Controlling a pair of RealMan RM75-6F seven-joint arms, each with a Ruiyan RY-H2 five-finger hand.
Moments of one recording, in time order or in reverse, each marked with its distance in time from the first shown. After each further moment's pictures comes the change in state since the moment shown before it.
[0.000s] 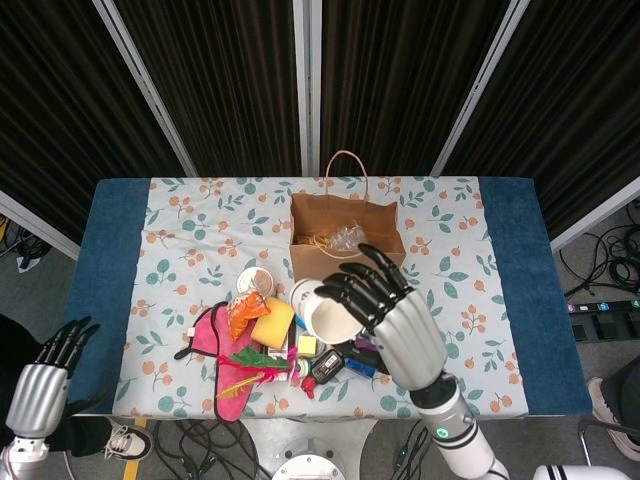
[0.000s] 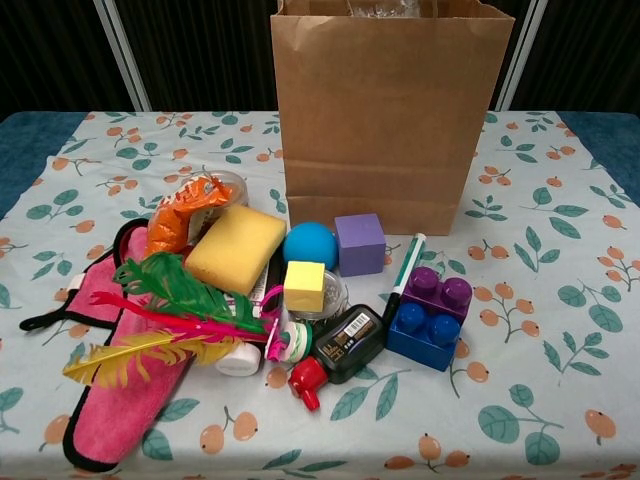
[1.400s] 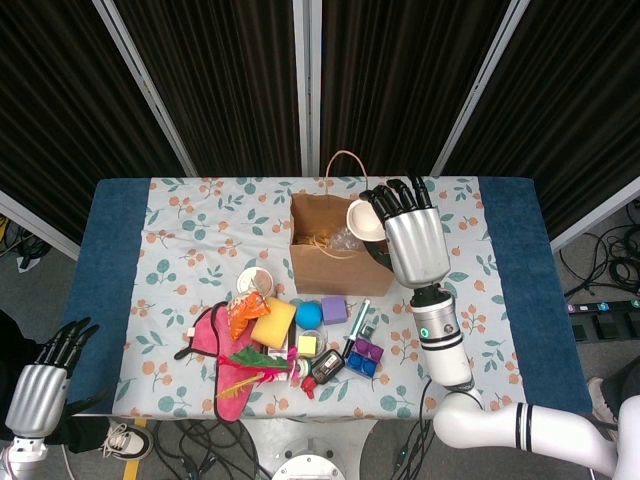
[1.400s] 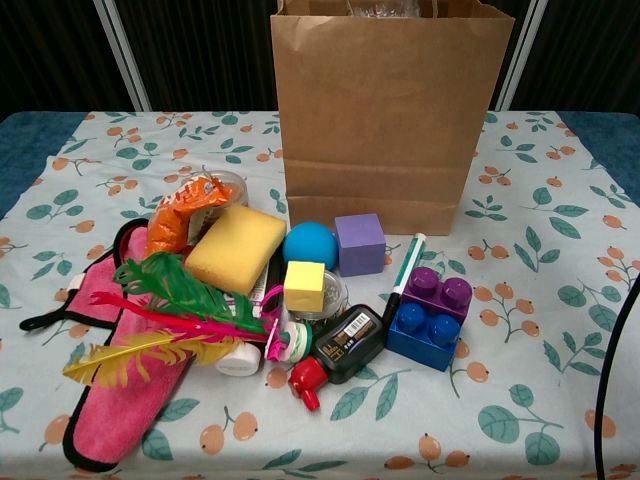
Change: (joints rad) left arm 0.002 0.007 0.002 -0.006 -0.017 -0.017 -0.014; right arm 0.179 -0.069 0.187 0.381 0.466 -0.041 -0.202
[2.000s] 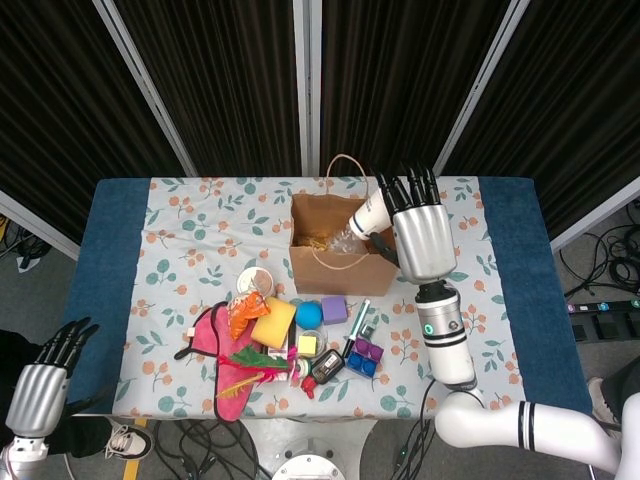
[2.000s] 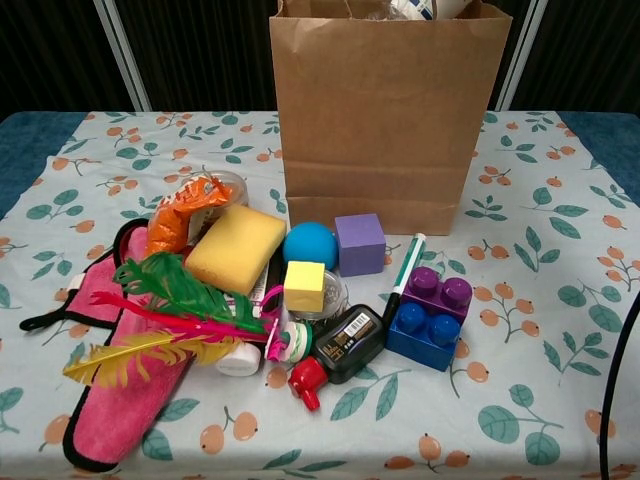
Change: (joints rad) left arm 0.000 -0.002 -0.001 0.001 0.002 0.000 0.001; right arm 0.016 0.033 -0.011 -0.027 0.053 0.040 0.005
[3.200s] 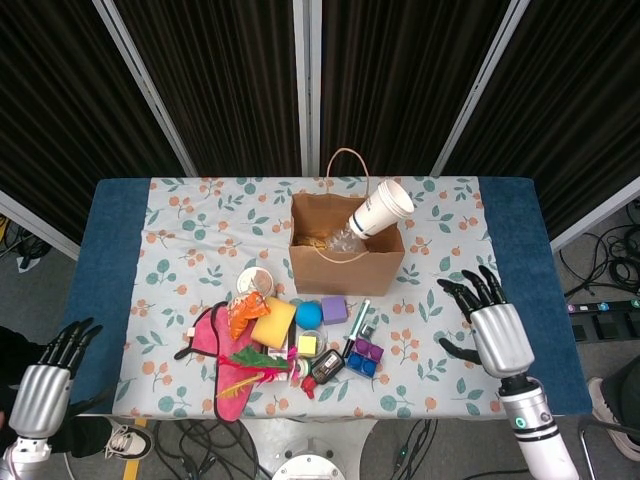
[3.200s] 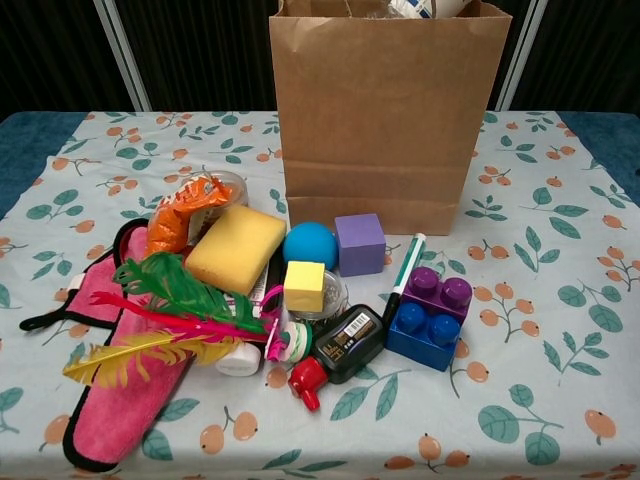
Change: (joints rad) left arm -0.001 -0.007 0.004 -0.002 0.014 0.005 0.020; right arm -0.417 0.280 -0.458 -0.069 -0.322 0.075 0.465
